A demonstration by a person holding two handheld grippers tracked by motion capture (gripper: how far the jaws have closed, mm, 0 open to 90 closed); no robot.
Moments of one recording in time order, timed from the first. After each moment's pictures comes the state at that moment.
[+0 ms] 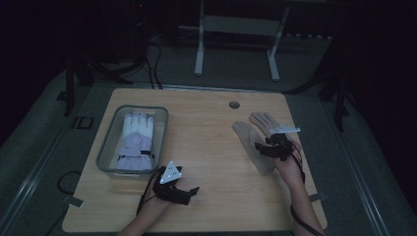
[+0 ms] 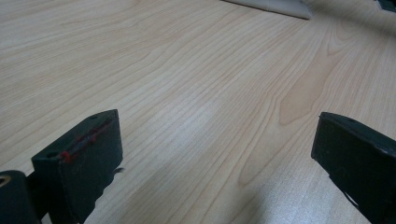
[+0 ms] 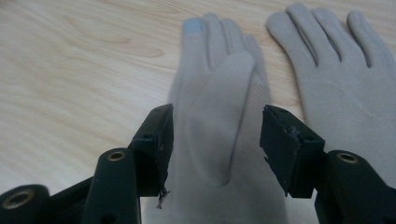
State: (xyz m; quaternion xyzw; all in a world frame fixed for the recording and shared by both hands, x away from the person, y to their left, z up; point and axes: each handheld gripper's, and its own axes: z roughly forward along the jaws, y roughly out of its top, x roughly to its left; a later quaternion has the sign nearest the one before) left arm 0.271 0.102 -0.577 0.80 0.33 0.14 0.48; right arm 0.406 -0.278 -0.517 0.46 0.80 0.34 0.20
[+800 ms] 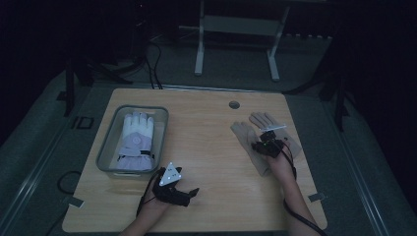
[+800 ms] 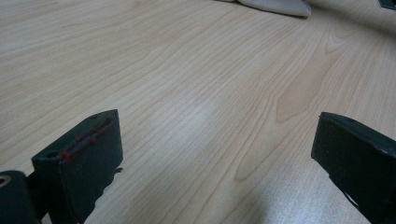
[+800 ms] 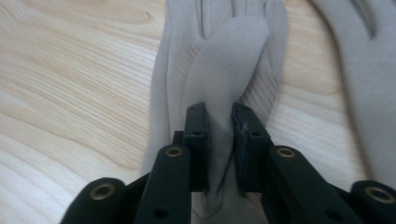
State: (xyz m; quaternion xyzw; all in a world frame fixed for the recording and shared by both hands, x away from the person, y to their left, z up) left arm 0.268 0.103 -0.577 0.80 0.33 0.15 0.48; right arm 0.432 -0.261 -0.545 0.47 0.82 0.29 0.16
